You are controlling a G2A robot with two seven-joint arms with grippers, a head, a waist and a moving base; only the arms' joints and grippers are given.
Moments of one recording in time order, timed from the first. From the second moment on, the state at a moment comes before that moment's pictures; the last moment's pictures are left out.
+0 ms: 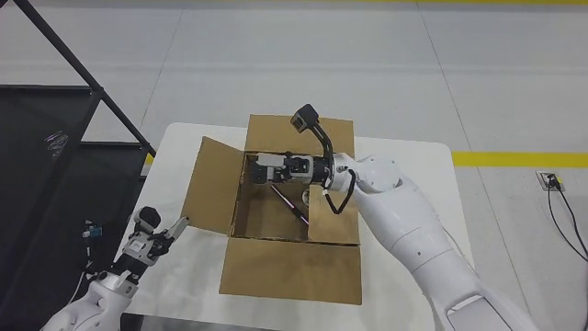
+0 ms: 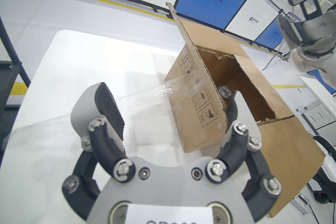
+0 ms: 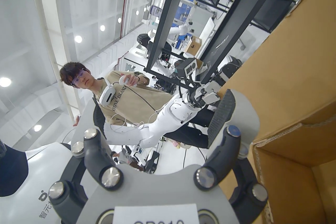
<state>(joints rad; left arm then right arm) 1.53 -1.08 -1.72 -1.69 0.71 -0.45 -0.08 -0.37 -1.54 0.97 -0.77 0.54 -0.55 1.18</state>
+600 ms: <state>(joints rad) 1.47 -1.08 -1.70 -1.51 0.76 -0.43 -0.14 -0.53 -1.46 1.13 -1.02 0.44 -0.45 1.13</state>
